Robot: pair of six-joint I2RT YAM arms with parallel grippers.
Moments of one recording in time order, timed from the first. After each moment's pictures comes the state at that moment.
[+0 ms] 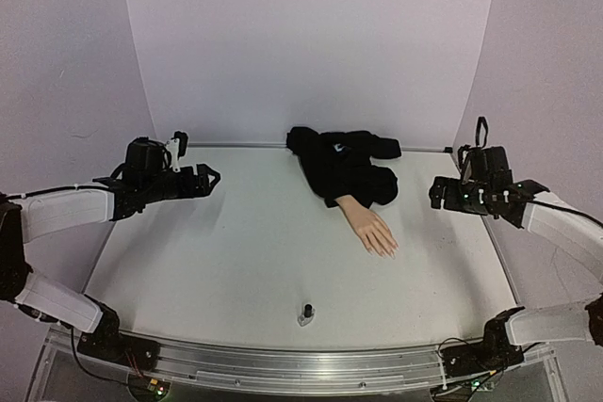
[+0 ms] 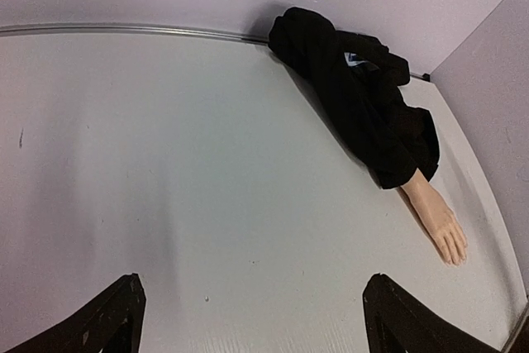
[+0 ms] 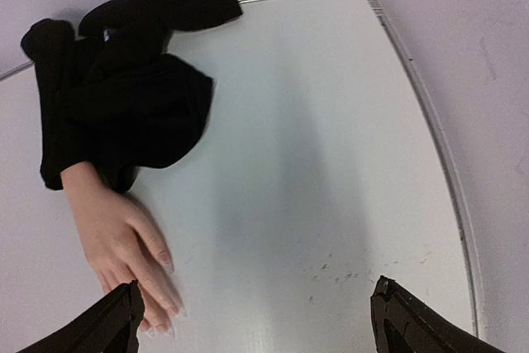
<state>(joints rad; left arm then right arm) -0.39 1.32 0.78 0.06 0.14 -0.37 0.28 1.13 0.83 -0.41 0.20 0.31</state>
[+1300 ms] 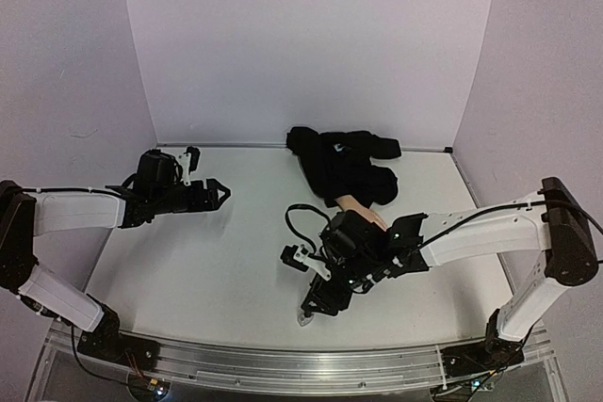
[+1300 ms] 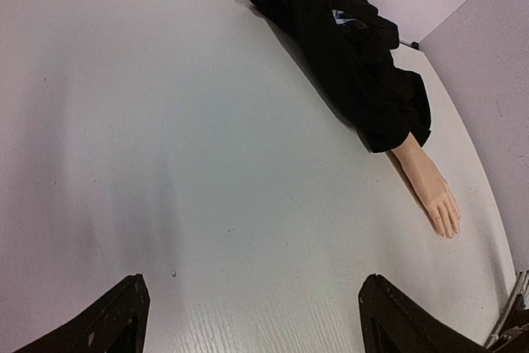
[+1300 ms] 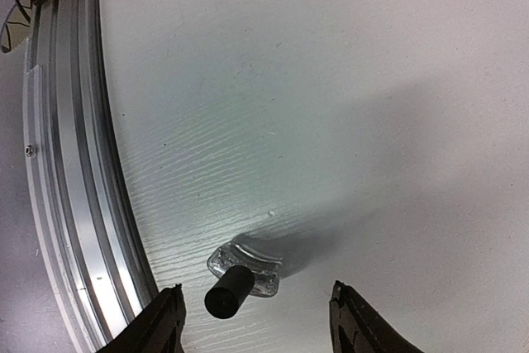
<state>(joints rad) -0.45 1.39 0.73 0.12 0.19 -0.42 1.14 1.65 1.02 -0.34 -0.18 -0.01</state>
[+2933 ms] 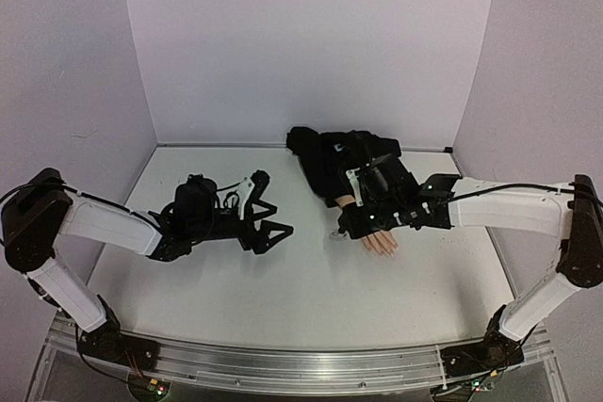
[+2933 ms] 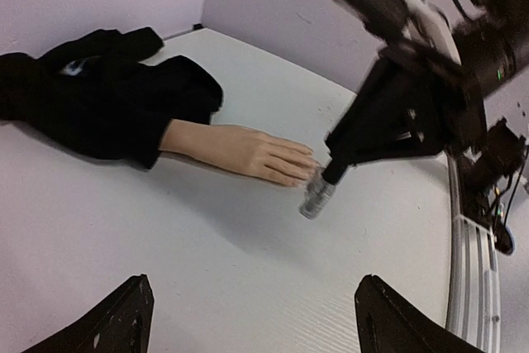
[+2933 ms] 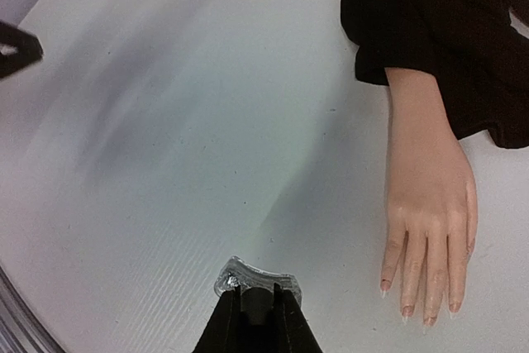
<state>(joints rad) -0.80 1.54 0.67 0.62 0.37 -0.12 0.89 1.54 1.09 -0.36 0.12 0.35</state>
